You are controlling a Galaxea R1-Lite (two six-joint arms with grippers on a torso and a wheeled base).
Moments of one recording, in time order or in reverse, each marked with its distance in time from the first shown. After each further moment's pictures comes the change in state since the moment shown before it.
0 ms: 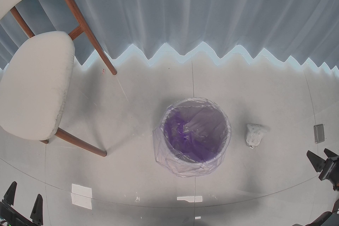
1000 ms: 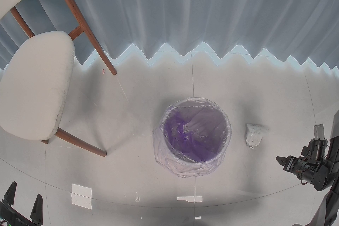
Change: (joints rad) left arm -0.001 0.001 0.000 0.001 0.005 -0.004; right arm -0.202 1.380 0.124 -1.106 0.066 0.082
